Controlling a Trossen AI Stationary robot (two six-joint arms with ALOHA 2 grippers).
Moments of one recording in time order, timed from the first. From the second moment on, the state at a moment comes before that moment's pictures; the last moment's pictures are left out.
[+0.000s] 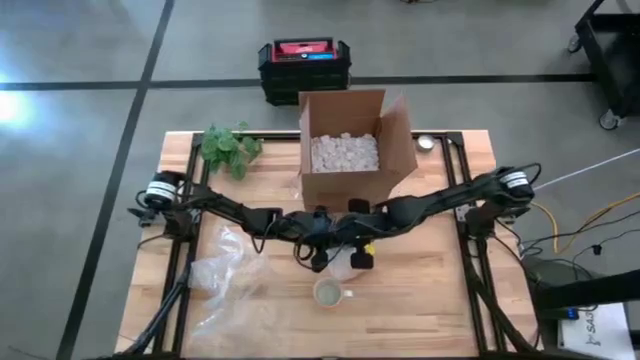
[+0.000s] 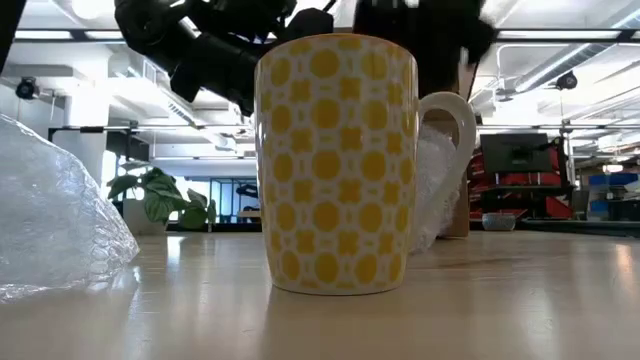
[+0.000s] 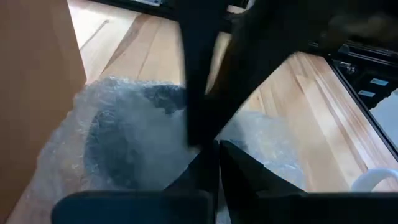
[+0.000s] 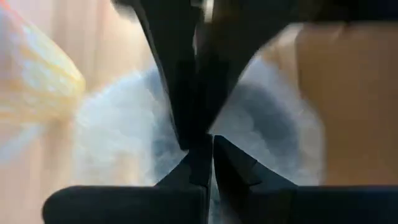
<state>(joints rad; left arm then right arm) -0.12 1.80 0.92 0.47 -0.04 -0.28 0.16 1.80 1.23 -0.61 0.10 0.11</state>
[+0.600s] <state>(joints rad) -0.23 1.53 0.88 -0.09 -0.18 -0.39 0.15 1.87 1.21 -0.55 0.10 0.09</state>
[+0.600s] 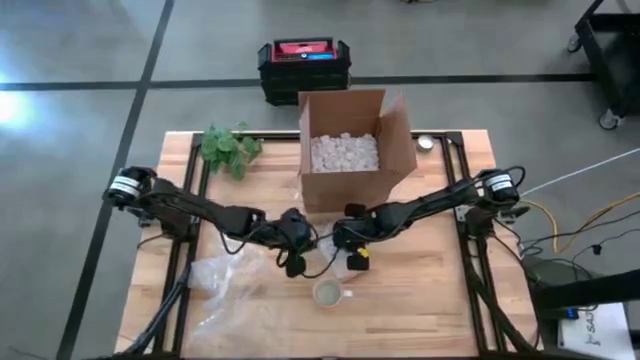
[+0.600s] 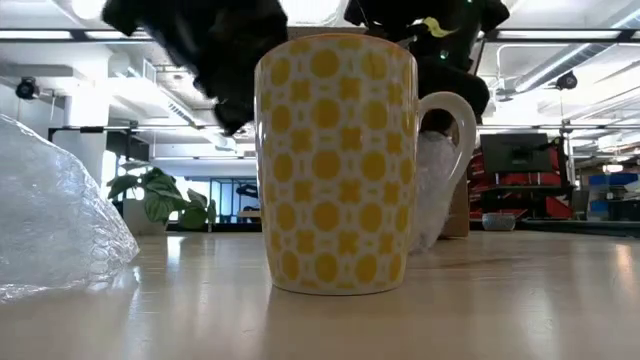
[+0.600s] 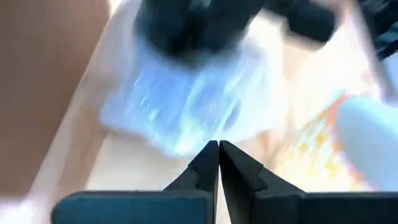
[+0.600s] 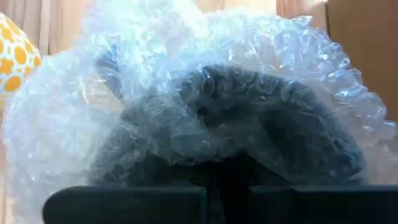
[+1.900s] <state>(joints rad) -0.18 1.61 0.86 0.33 -0.10 -0.27 0.16 1.88 1.22 -0.44 0.04 0.12</state>
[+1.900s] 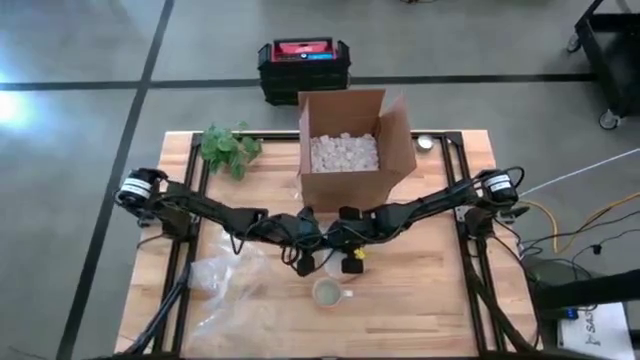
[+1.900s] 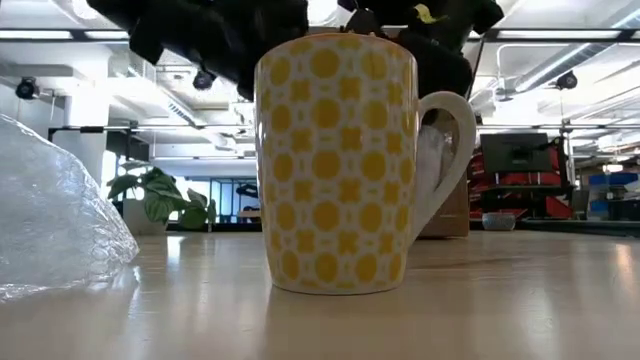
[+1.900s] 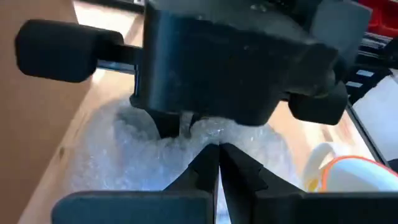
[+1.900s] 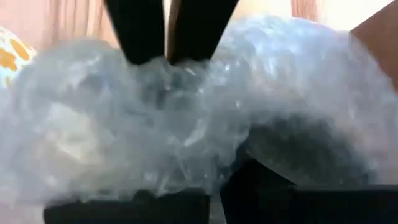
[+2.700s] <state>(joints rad) -0.17 1.73 0.86 0.30 -0.11 -0.27 0.16 1.82 1.35 -0.64 0.04 0.09</state>
